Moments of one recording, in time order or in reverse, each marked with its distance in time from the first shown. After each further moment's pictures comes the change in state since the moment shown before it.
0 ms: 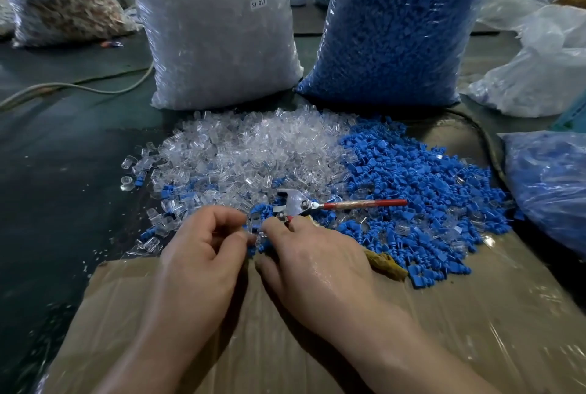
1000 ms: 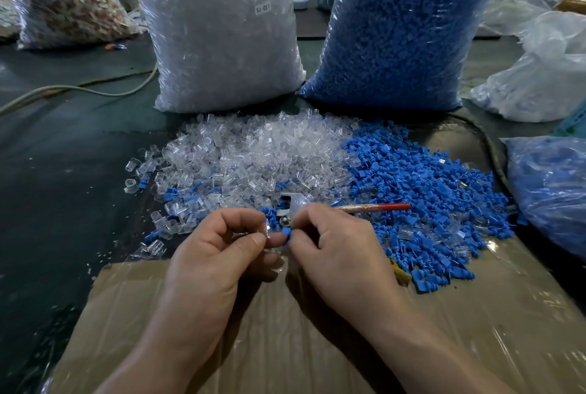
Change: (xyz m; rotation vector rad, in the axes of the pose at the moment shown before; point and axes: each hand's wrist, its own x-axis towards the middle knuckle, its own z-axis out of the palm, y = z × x) left_hand -0.002 0.006 0.011 -0.623 -0.185 -0.176; right_hand 0.006 0.023 -0.006 0.455 0.131 0.216
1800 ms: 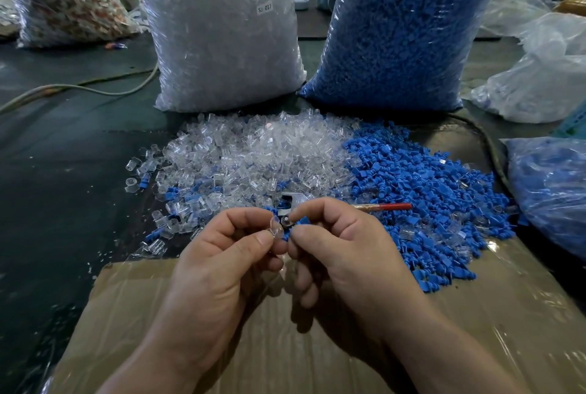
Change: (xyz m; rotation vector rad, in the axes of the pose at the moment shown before) left_hand -0.002 0.004 -0.001 -0.189 -0.099 -0.082; right_hand -0.006 -0.003 -0.007 0.973 -0.263 0.241
